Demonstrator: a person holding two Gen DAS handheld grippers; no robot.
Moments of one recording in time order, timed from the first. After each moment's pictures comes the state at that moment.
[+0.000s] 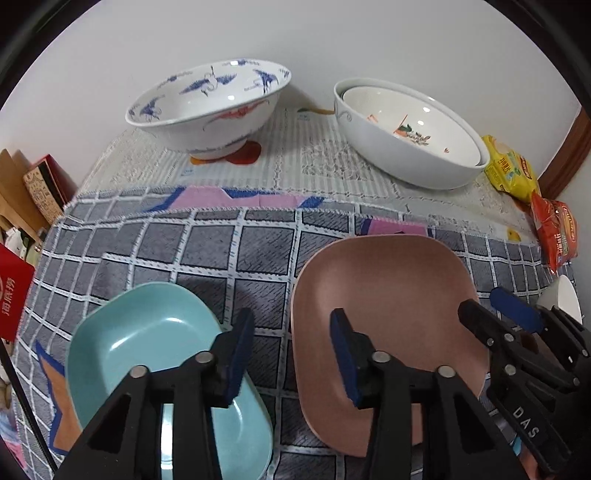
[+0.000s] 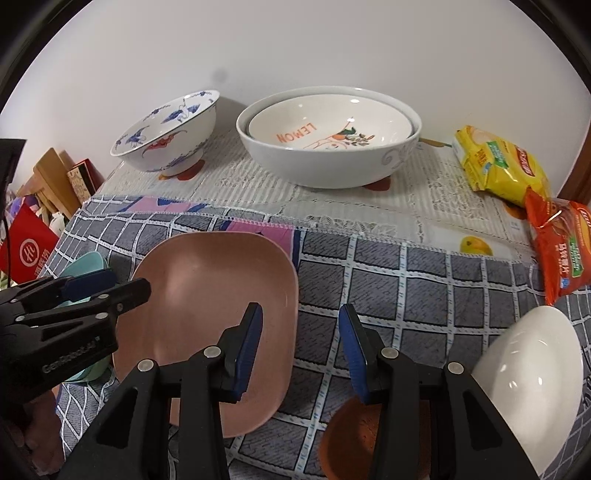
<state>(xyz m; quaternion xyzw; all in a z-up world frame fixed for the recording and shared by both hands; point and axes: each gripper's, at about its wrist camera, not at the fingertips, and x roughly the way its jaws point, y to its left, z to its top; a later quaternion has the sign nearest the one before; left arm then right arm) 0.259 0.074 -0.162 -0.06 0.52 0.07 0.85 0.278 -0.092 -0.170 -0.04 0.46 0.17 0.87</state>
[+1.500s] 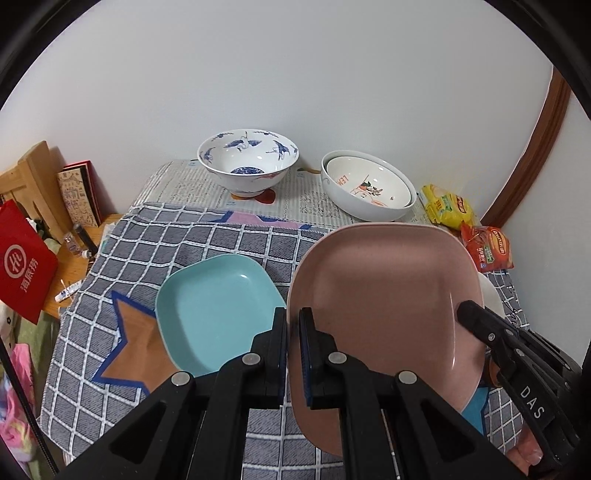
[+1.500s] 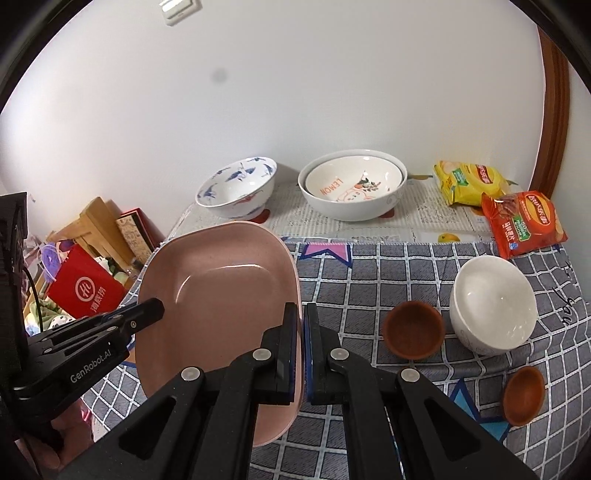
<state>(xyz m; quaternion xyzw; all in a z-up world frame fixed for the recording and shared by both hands) 0.121 0.085 -0.049 -0.10 0.43 0.06 0.90 0.142 -0.097 -0.058 0.05 0.39 0.18 0.90</state>
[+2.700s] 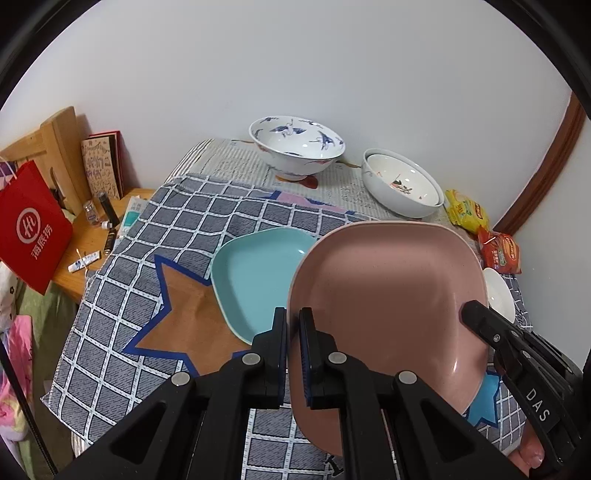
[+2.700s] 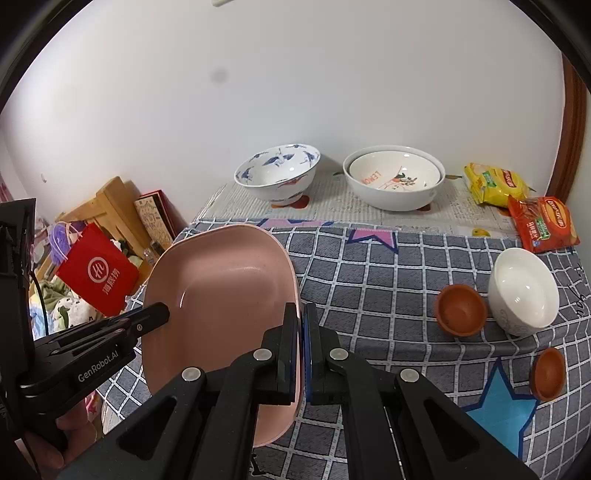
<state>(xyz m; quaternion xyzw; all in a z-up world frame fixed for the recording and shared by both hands) 0.081 0.145 -0.069 -0.14 0.44 0.08 0.89 0.107 -0.040 -0.063 0.03 0.39 0.21 0.89</state>
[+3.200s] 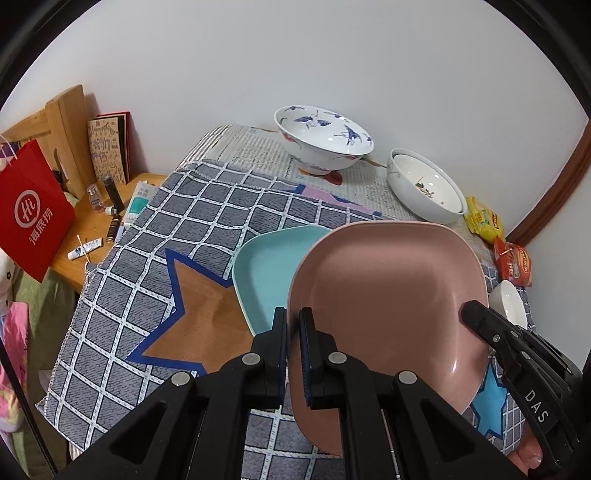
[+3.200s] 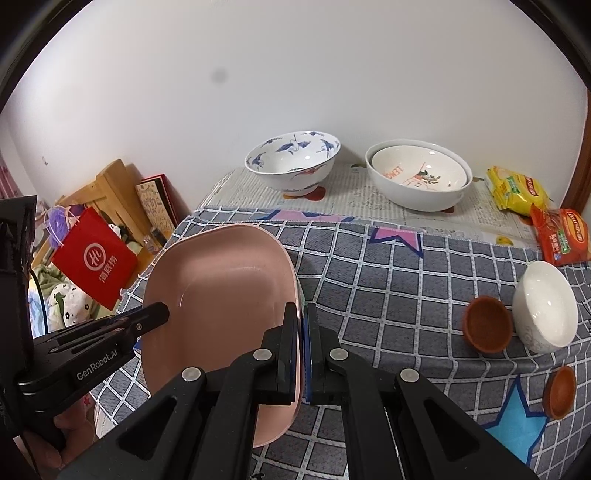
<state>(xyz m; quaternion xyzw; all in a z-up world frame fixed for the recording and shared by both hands) 0.096 0.179 -0.091 -0.16 0.45 0.09 0.88 0.129 -0.004 -0.078 0.00 0.41 0.22 0.89</state>
